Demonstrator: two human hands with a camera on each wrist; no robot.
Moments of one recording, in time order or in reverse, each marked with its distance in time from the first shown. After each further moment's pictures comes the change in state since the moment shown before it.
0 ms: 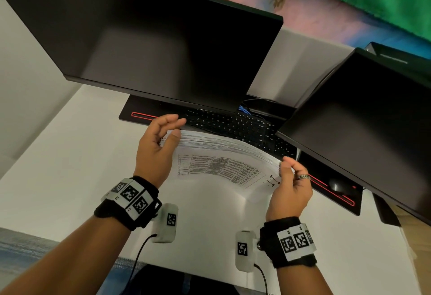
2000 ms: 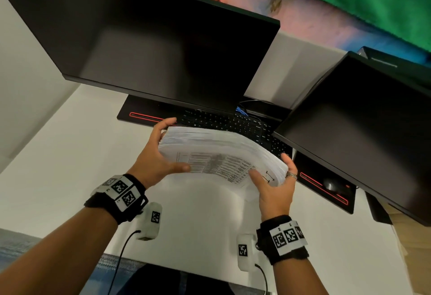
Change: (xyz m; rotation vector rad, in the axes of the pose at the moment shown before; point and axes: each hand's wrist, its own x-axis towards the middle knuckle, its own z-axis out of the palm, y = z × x) left_hand 0.006 -0.023 -0.024 -0.132 -0.423 -0.196; right_hand -0.005 0.004 -0.006 0.029 -0.251 0.132
